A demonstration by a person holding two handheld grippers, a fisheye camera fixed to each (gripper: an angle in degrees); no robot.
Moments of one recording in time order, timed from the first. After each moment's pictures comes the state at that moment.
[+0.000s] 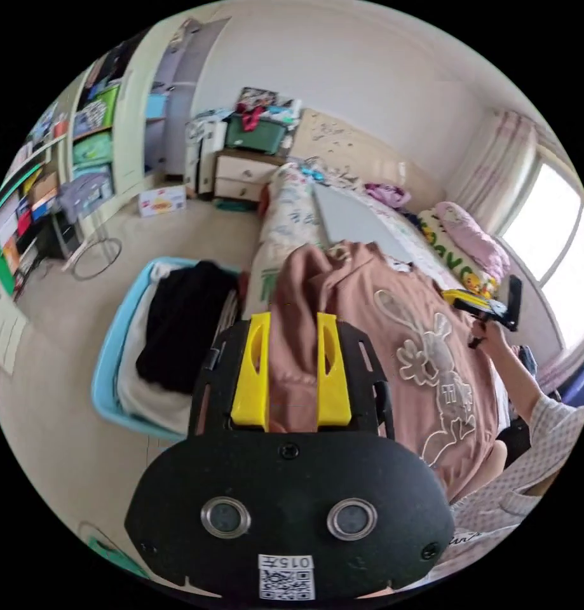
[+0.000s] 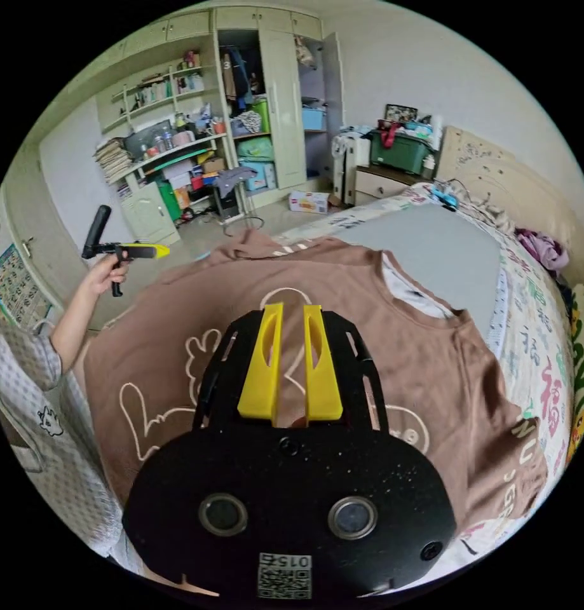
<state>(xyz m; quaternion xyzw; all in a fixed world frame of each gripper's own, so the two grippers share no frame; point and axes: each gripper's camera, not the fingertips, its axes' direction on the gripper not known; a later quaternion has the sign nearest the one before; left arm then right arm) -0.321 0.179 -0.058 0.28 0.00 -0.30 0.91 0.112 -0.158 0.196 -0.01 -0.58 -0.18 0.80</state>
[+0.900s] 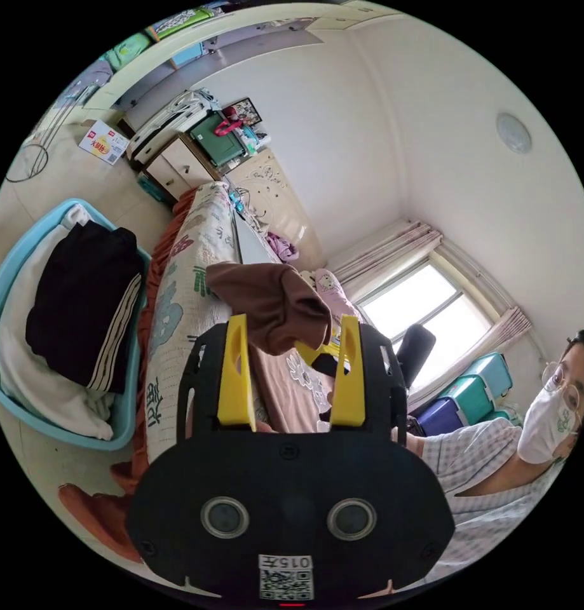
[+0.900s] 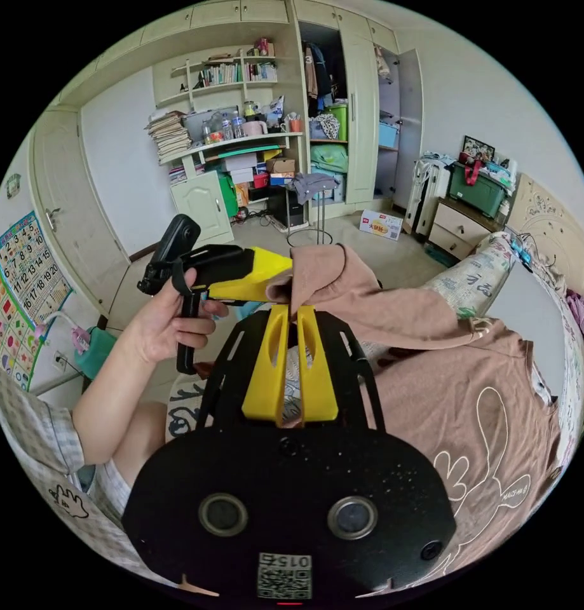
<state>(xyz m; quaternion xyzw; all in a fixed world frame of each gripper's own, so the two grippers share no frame) -0.407 0.322 -0.112 0.45 0.31 -0.20 0.81 -0.041 -0.051 0.075 0.03 -0.58 -0.22 0.78</state>
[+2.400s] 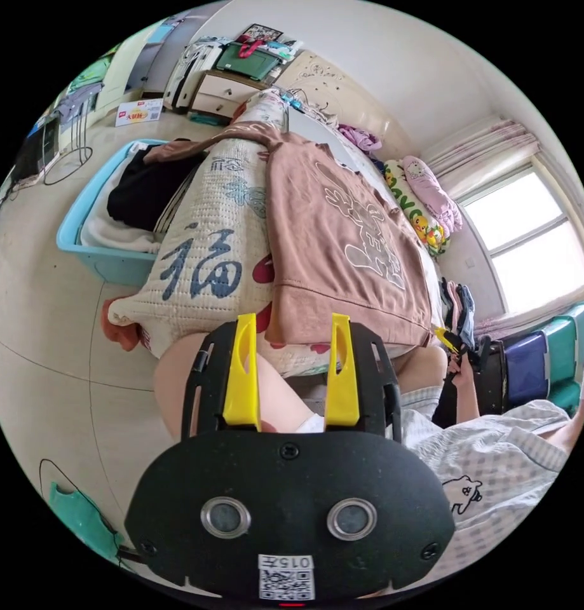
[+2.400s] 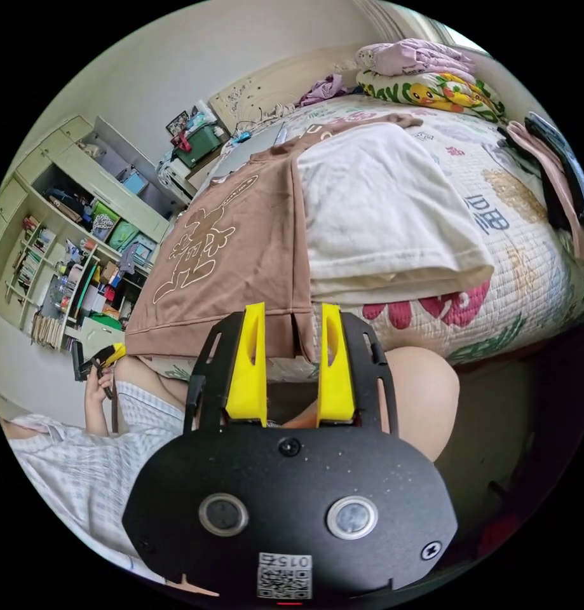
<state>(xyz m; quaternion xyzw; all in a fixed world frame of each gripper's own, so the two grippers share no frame) -0.095 0.260 -0.088 0.19 0.10 -0.27 0.94 0.486 0.147 0.137 -0.25 -0.41 0.23 0.85</state>
